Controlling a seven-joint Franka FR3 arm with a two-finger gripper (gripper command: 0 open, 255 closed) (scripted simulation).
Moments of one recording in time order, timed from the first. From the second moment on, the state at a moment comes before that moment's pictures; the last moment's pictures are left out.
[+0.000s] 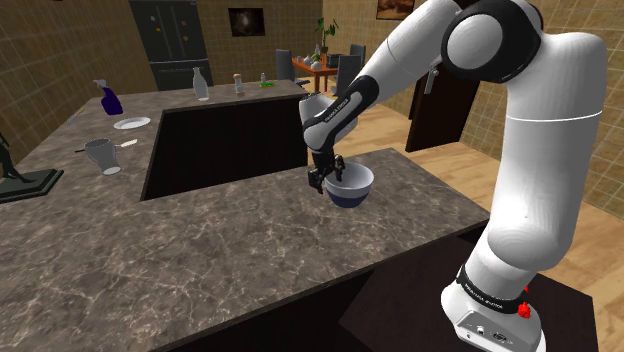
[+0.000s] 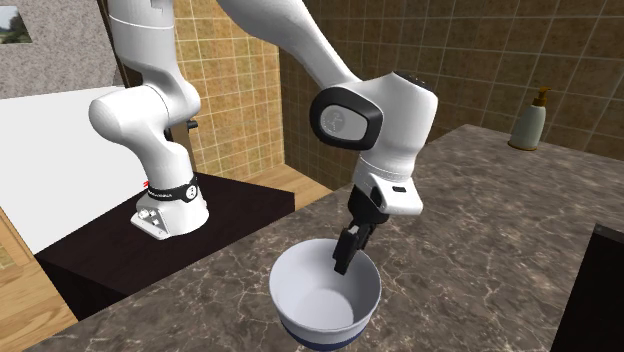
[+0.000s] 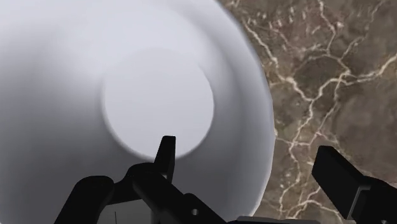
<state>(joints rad) -0.09 0.28 -0.01 -2.13 -0.17 2.23 0.22</state>
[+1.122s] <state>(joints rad) -0.09 0.26 -0.01 -2.12 -0.16 2.20 0.22</state>
